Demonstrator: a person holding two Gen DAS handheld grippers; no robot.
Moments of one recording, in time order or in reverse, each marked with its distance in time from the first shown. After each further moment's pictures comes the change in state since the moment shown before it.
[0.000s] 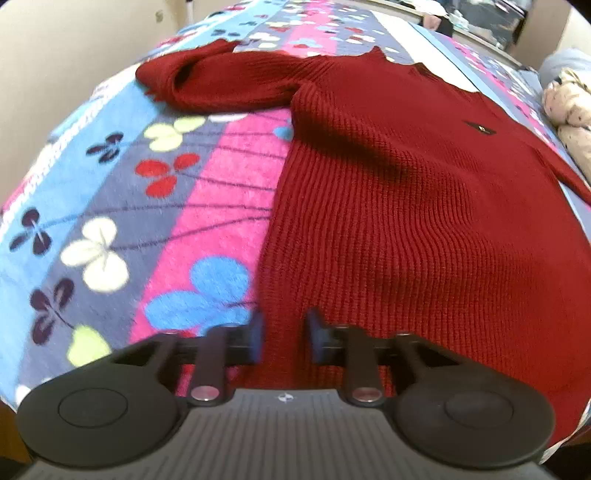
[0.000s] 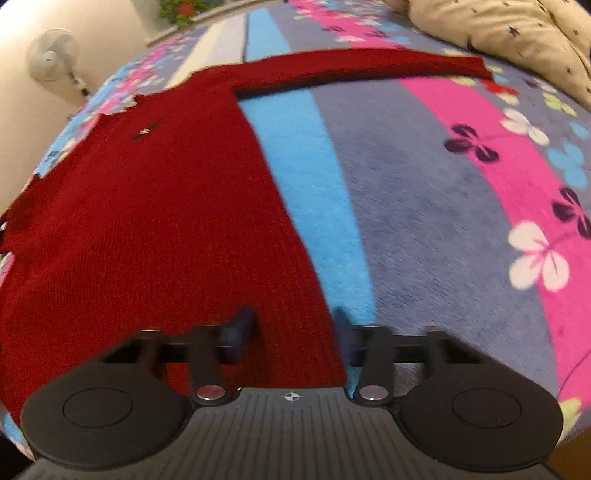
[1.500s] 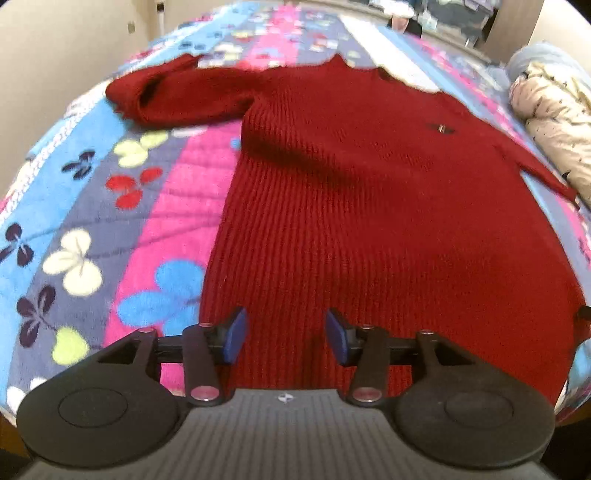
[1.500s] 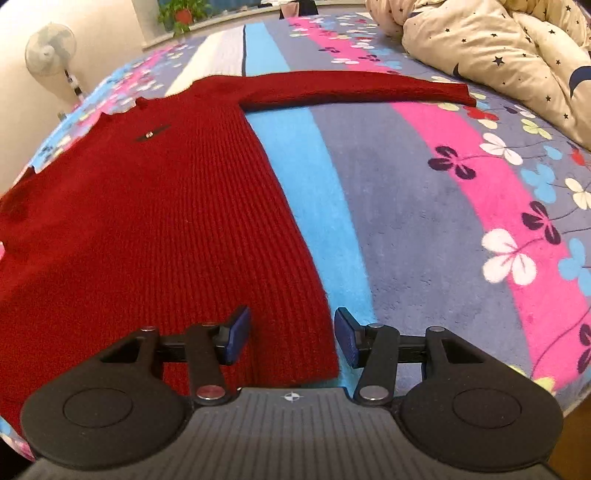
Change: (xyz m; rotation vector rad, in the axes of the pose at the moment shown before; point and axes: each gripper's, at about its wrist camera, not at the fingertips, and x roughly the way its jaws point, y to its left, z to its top) left arm -0.017 -0.023 0.000 0.043 0.014 -0.076; right arm -0.018 0.022 -0.021 -0.054 -0.014 -0.130
